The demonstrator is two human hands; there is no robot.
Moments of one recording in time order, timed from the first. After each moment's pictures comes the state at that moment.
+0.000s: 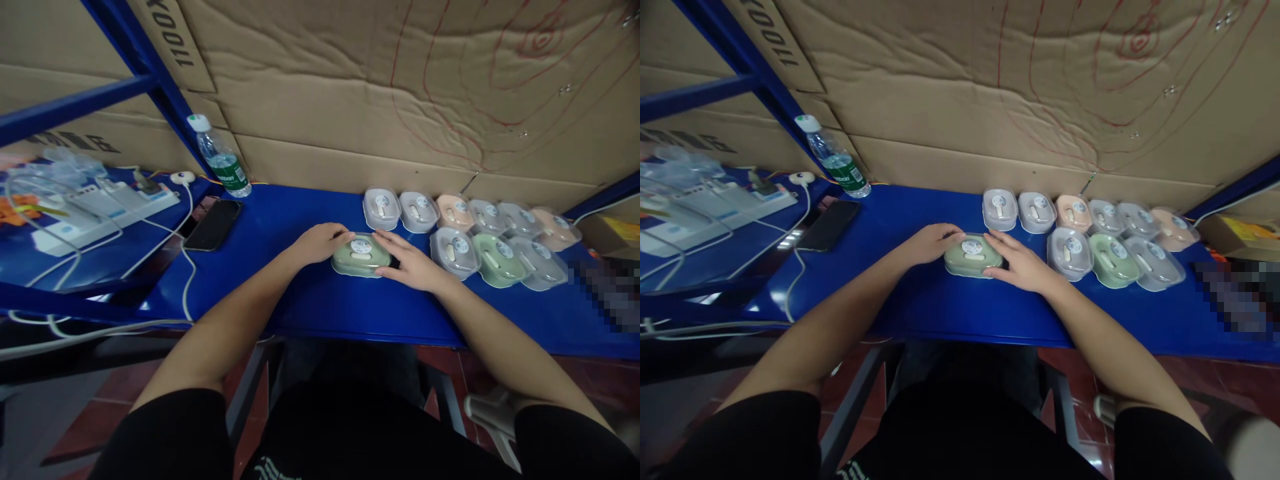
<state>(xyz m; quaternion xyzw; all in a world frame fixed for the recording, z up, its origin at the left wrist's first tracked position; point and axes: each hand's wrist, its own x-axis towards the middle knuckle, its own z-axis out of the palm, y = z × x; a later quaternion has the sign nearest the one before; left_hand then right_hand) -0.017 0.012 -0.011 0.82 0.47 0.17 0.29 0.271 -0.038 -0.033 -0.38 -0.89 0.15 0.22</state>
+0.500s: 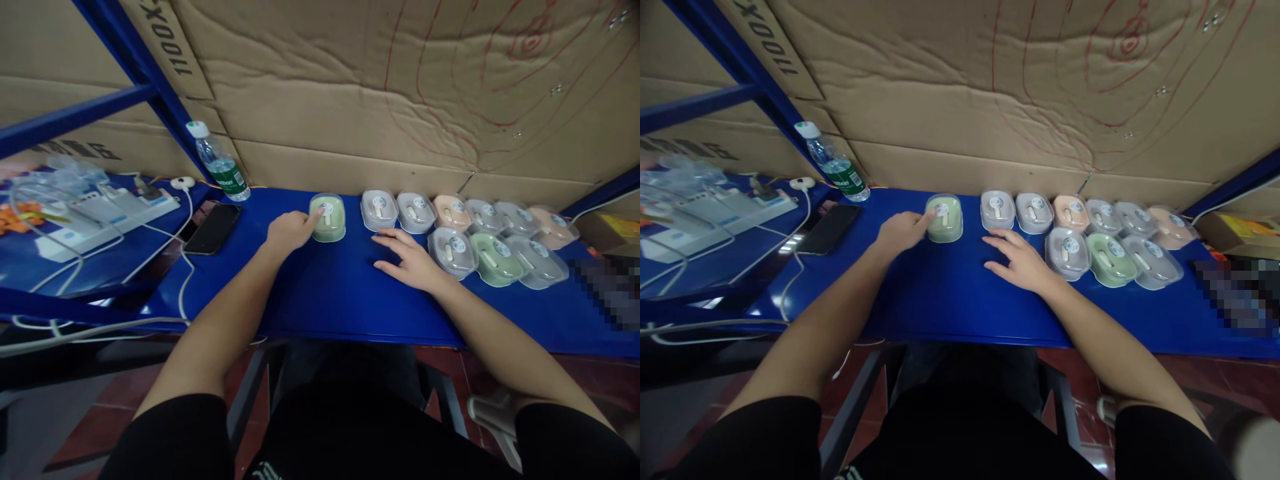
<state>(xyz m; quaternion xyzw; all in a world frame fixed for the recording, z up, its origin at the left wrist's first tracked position) -0.057 0.035 -0.004 0.72 0.67 0.12 0.13 0.267 -0.045 -0.020 -0.39 -0.87 0.11 0.28</state>
